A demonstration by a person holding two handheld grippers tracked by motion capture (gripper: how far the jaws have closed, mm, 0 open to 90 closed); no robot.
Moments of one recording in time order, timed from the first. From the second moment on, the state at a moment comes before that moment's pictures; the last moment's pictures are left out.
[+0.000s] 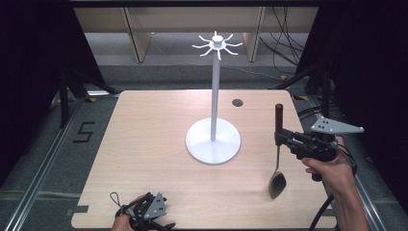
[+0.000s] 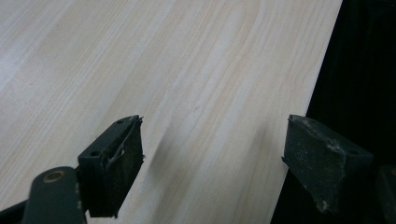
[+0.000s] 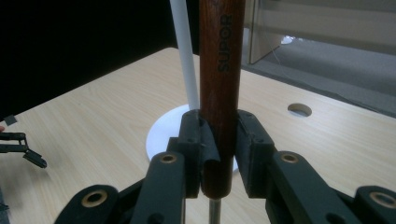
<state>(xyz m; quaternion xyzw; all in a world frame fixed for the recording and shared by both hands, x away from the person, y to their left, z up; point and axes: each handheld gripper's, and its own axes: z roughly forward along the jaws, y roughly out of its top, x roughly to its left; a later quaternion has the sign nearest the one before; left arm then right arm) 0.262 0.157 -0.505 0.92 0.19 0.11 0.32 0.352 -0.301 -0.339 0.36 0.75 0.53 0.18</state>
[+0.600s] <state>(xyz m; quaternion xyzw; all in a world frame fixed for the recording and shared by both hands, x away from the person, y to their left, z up) 0.262 0.159 -0.504 0.92 0.20 0.12 0.32 0.373 -0.280 -0.311 0.34 0.72 0.57 0.21</state>
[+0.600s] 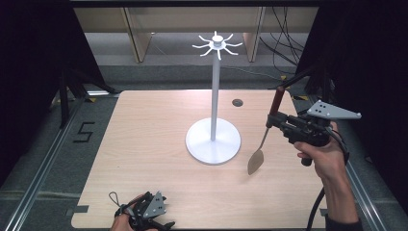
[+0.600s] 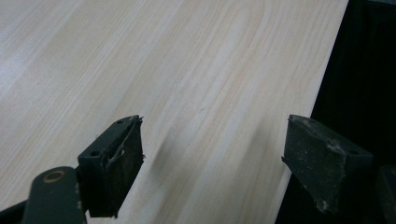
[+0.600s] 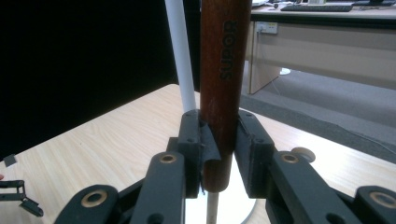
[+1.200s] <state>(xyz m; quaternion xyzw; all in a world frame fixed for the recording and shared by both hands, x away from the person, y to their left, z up) 0.262 0.158 -0.504 0.92 0.20 0.12 0.32 0.384 -0.252 -0.279 0.32 0.73 0.57 0.21</state>
